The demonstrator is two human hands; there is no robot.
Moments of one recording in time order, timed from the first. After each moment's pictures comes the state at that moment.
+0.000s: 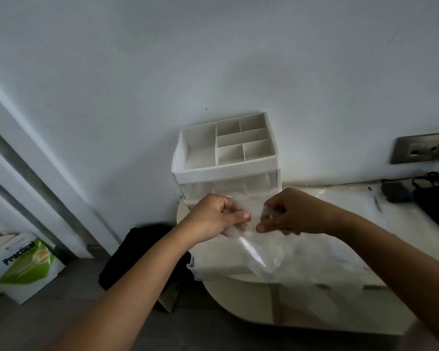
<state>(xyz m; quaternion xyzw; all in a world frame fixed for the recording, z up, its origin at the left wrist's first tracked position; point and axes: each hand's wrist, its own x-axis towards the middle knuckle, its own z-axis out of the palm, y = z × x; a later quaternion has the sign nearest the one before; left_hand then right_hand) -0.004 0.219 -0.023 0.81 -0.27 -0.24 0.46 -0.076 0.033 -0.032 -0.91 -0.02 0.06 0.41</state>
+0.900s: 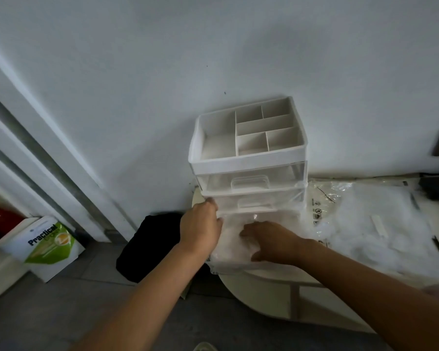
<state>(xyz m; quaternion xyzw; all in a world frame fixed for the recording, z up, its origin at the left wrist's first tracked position) 0.026 0.254 -0.076 0.97 -0.18 0.07 0.11 -0.016 0.096 -0.136 -0.98 -0.10 0.08 0.18</state>
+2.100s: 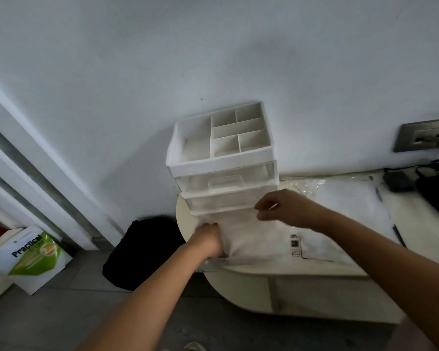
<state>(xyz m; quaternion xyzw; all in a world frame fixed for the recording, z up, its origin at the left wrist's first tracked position) 0.030 0.218 -0.121 0.95 -0.23 -0.21 -0.02 -0.048 0.025 -0.083 -0.90 0.04 0.02 0.42</state>
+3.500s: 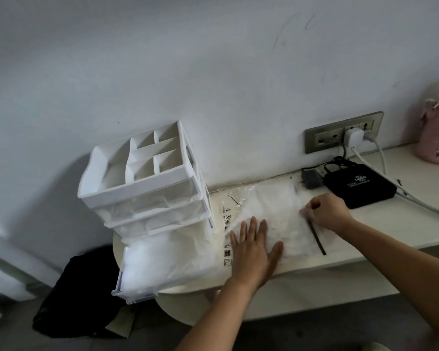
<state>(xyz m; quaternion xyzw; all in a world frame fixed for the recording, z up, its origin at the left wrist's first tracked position) -0.083 0.042 -0.186 0.91 -0.39 -0.06 0.12 -0.142 -0.156 -0.152 -0.84 0.39 -0.12 0.37</state>
